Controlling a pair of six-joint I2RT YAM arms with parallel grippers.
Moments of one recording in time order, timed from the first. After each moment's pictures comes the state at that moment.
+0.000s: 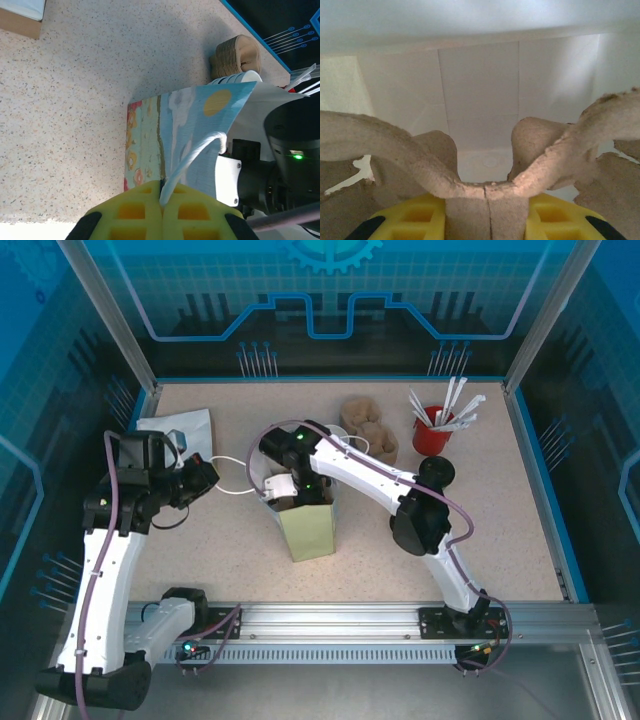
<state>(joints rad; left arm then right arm) -0.01 0.92 1.22 -1.10 0.32 -0.66 0.92 2.22 2.16 -1.46 0.04 -0.78</state>
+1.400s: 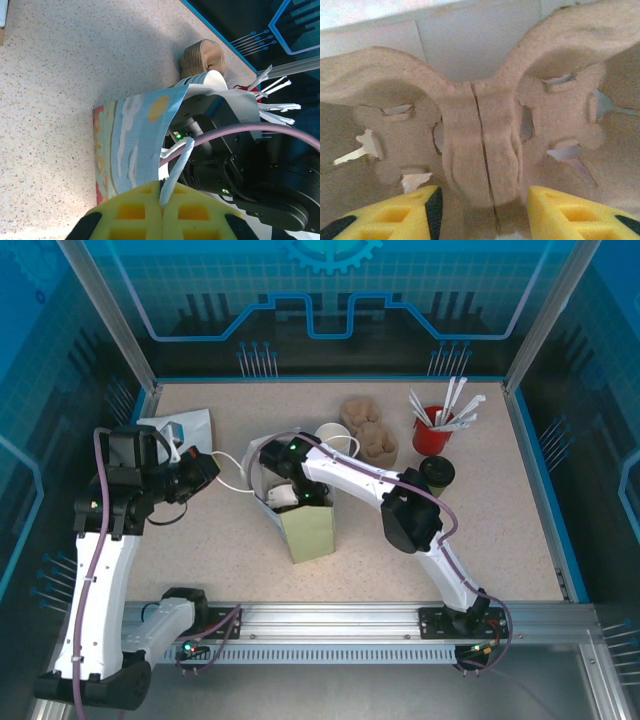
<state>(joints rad) -0.01 0.92 1.29 -1.10 0.40 -0.69 0.92 2.29 2.09 -1.40 0.04 -0.76</state>
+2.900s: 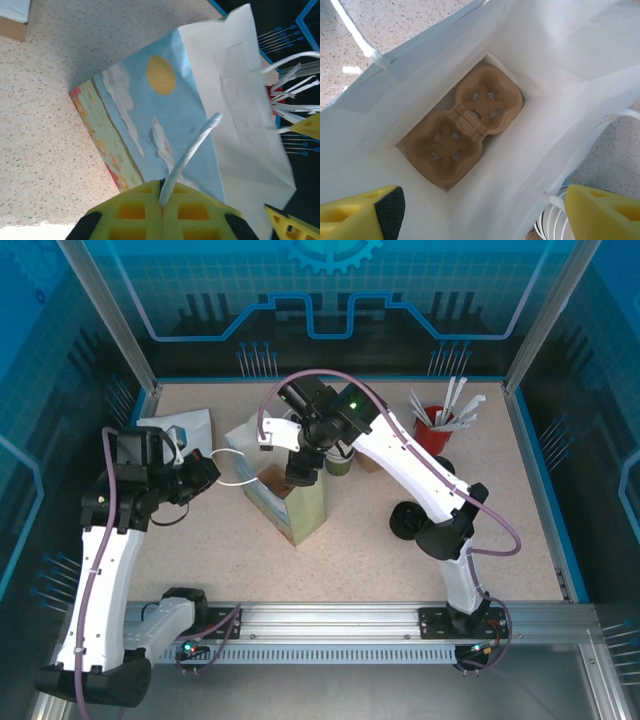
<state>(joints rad) -0.01 0.93 1.24 -1.10 0.35 -0.66 0.88 2.05 2.46 -1.46 -0.09 -0.61</state>
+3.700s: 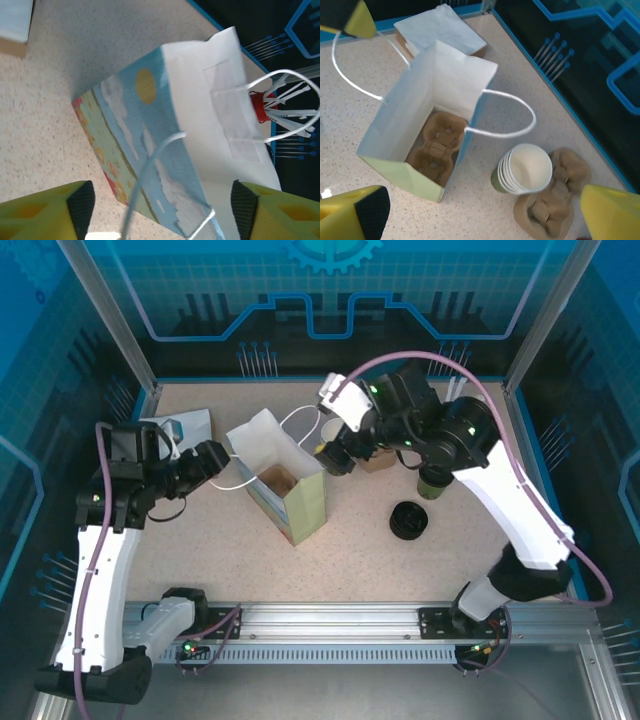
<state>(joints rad) 0.00 0.95 1.32 -1.10 0.34 -0.64 0.85 1.53 2.13 -1.24 0.07 -0.26</state>
